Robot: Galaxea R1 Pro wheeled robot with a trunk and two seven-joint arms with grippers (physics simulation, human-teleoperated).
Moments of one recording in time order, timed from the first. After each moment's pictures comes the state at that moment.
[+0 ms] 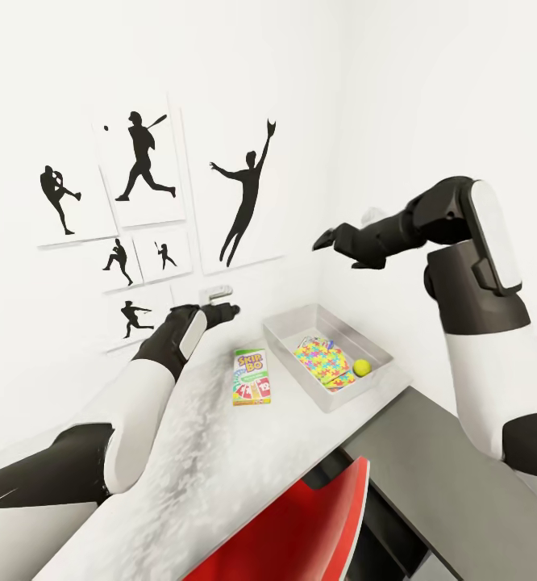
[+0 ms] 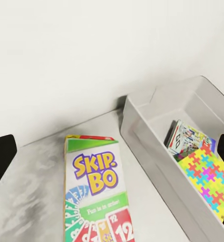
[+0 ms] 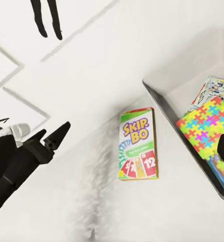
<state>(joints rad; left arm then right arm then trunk) -1.19 -0.17 0.12 -0.53 0.12 0.47 0.06 -1.32 -0.12 0.27 -1.44 -2.04 1.03 -1.48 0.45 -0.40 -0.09</state>
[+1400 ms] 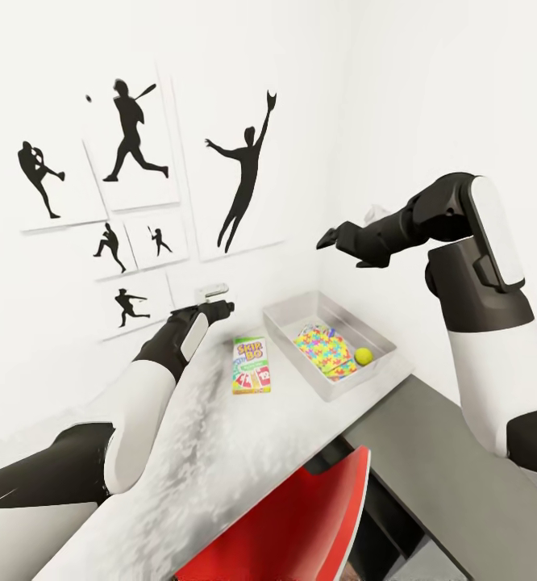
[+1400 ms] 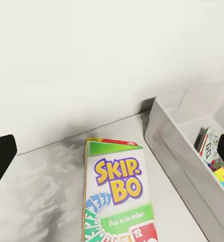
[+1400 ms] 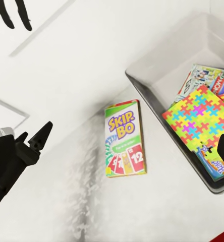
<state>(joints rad) -1.19 -0.17 0.12 -0.51 0.12 0.36 0.13 -1.34 -0.14 0.30 -1.44 -2.04 0.99 -1.51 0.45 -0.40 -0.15</state>
